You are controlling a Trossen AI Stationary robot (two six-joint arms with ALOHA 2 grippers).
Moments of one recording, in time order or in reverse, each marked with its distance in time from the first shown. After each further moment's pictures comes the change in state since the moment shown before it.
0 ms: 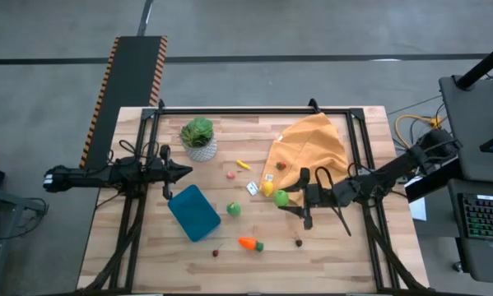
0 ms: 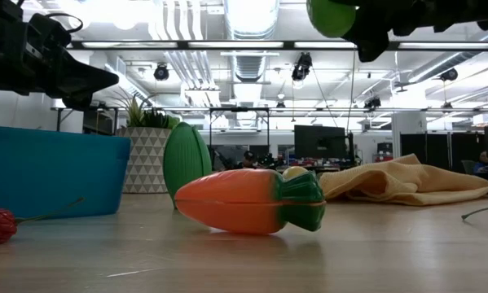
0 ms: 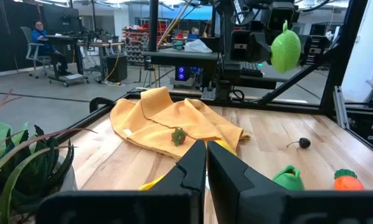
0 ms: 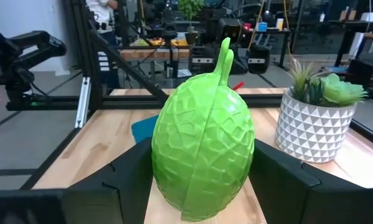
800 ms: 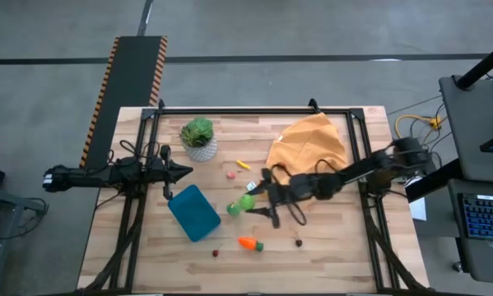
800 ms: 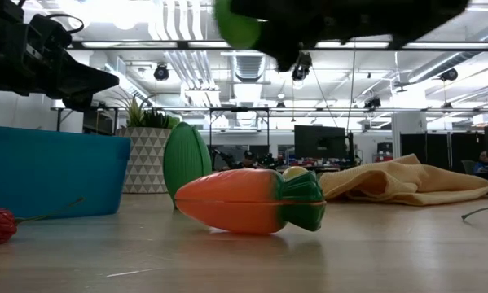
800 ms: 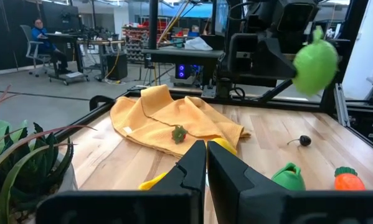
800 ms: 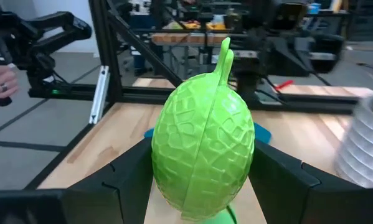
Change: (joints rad) left arm 0.000 0.008 0.000 0.000 0.000 0.000; right arm -0.204 0.422 0.374 -0.002 -0.396 -0.026
